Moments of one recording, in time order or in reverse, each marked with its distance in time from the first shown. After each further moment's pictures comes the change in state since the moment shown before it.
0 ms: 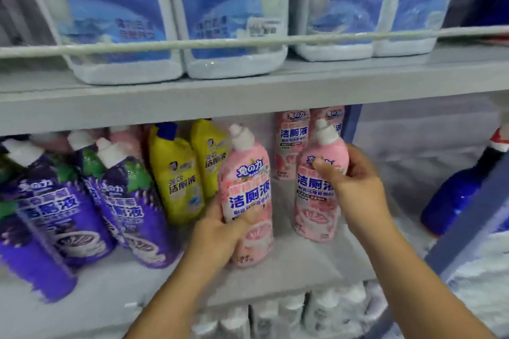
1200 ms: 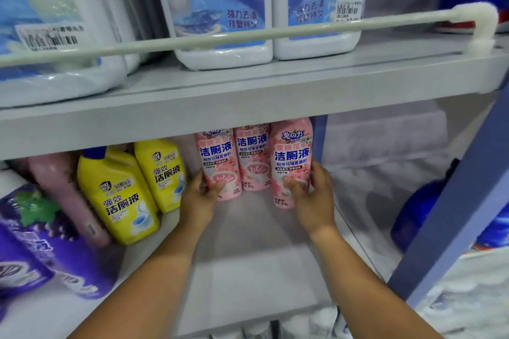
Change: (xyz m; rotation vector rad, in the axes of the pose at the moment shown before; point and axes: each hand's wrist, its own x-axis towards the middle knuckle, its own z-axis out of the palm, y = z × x) left_hand 0.153 -0.069 0.066 0.280 0.227 0.118; right_hand 0.092 0.126 -0.039 -0.190 0.052 -0.094
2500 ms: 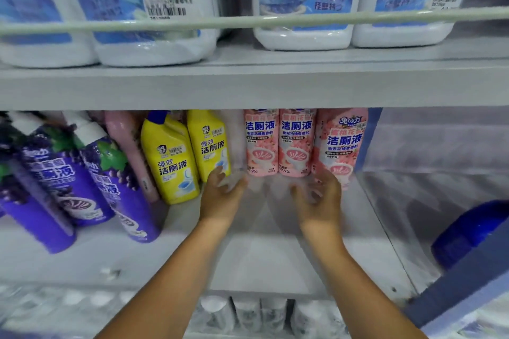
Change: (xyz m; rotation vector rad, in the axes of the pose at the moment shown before) left_hand -0.069 0.032 -0.033 -0.143 0.182 -0.280; right_hand -0.055 -0.009 0.042 0.128 -0.088 0.086
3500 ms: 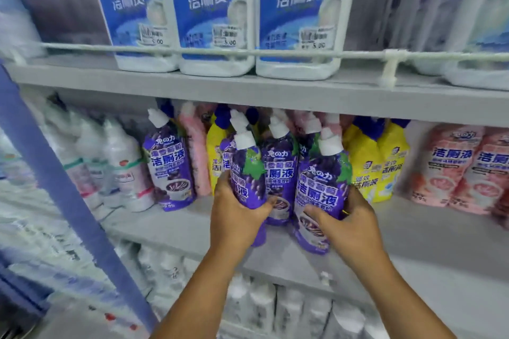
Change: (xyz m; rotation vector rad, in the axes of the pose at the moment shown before) left_hand 0.032 -0.009 -0.354 0.298 0.319 0.234; right_hand -0.167 -0.114 0.264 -0.079 -0.355 -0.069
